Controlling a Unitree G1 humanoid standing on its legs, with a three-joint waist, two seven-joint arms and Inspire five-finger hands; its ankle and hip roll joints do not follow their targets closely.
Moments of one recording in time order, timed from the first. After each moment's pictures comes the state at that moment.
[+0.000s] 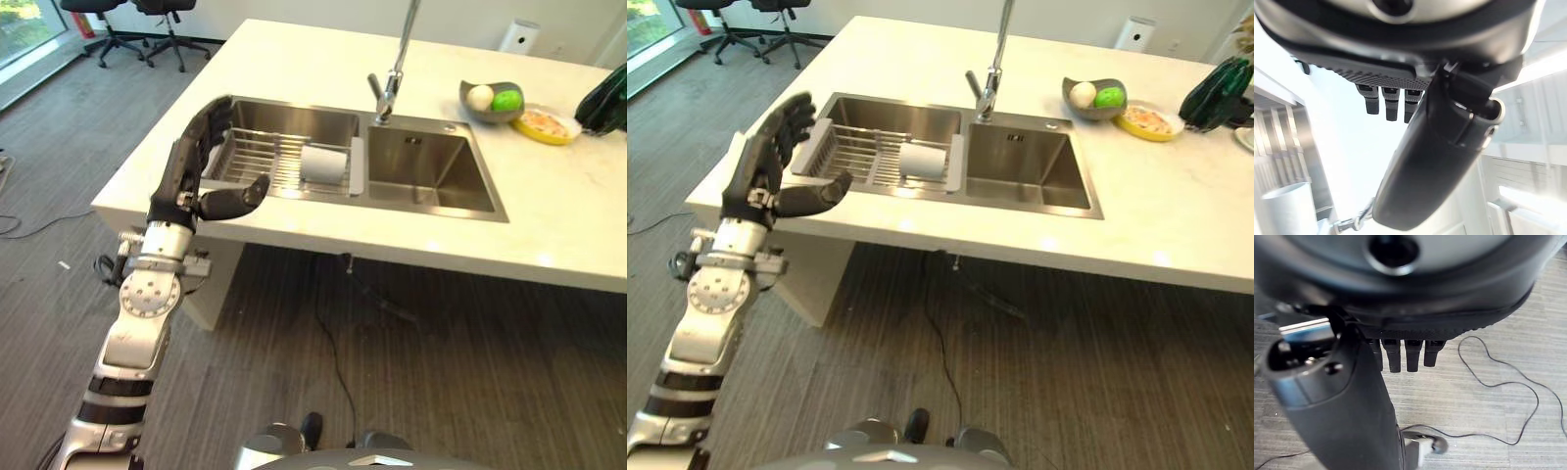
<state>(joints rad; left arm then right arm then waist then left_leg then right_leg) -0.21 0.57 0.01 -0.19 -0.14 -0.13 0.12 0.06 -0.25 0.14 1.38 0.20 0.02 0.05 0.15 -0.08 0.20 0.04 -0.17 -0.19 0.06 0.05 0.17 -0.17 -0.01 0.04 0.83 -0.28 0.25</state>
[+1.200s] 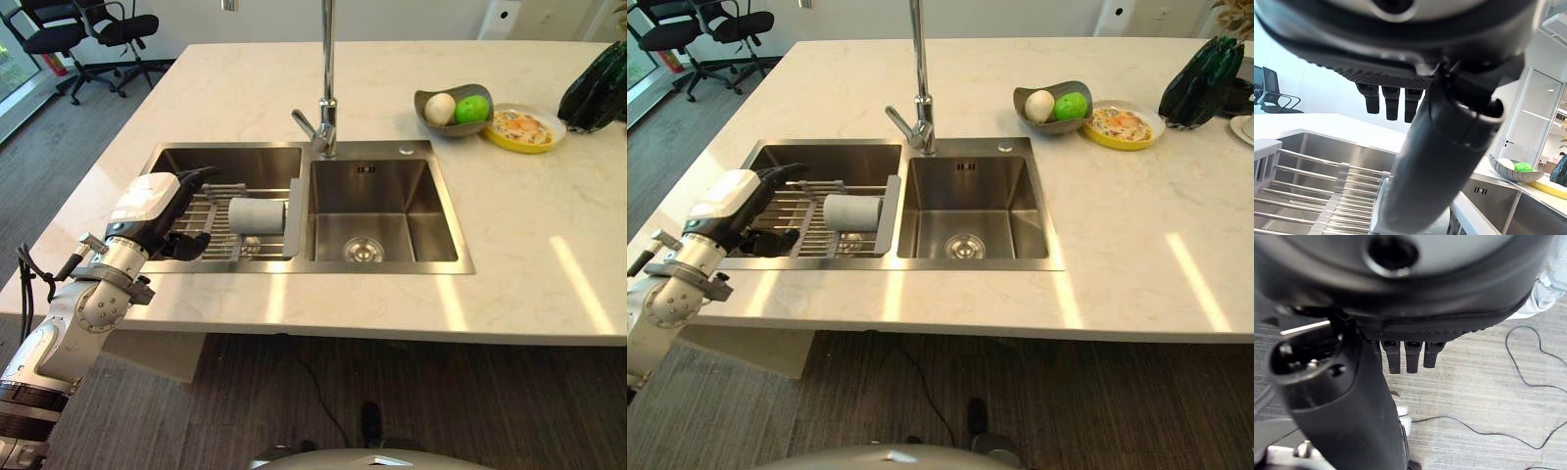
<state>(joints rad) -0.05 0.96 -0.01 -0.04 0.39 -0.13 0.07 0.17 -0.28 0.20 1.24 0.16 -0.02 0.11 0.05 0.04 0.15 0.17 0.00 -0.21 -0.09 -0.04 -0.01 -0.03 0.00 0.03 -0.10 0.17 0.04</state>
